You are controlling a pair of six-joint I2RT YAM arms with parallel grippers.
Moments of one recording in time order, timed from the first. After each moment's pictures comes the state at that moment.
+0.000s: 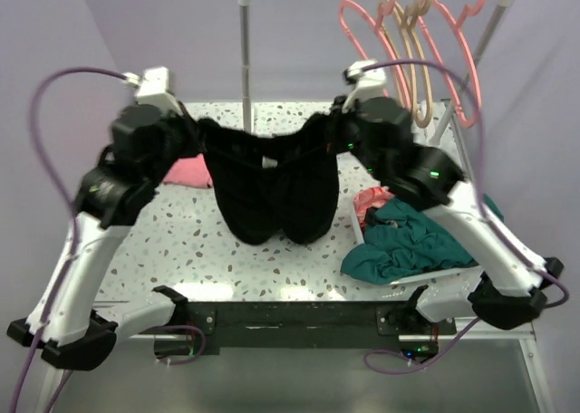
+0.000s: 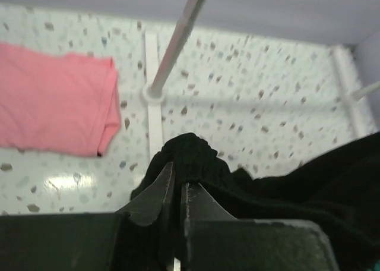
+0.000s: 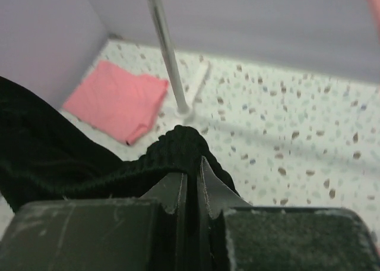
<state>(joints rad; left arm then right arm) -0.47 1.10 1.63 -0.79 -0.27 -0.39 0.86 1.35 1.80 -0.68 0.46 0.28</state>
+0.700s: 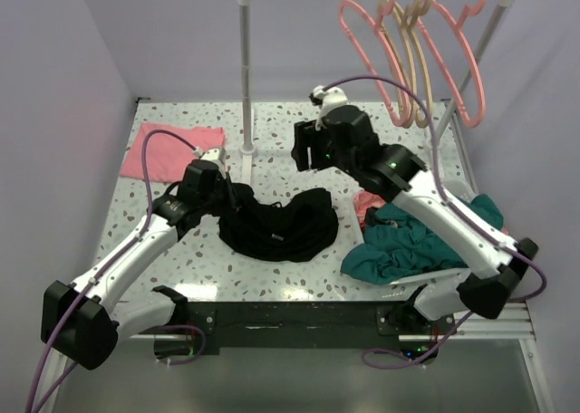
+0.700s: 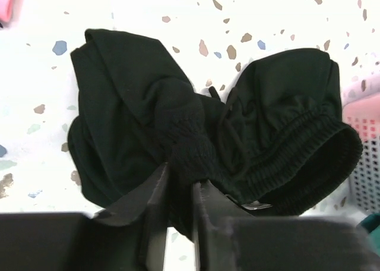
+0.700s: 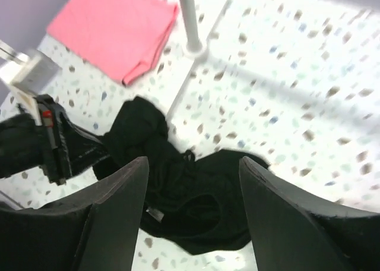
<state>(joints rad) -0.44 1.10 0.82 -0.46 0.00 -0.54 0.81 1.43 1.60 -0.65 0.24 0.32</state>
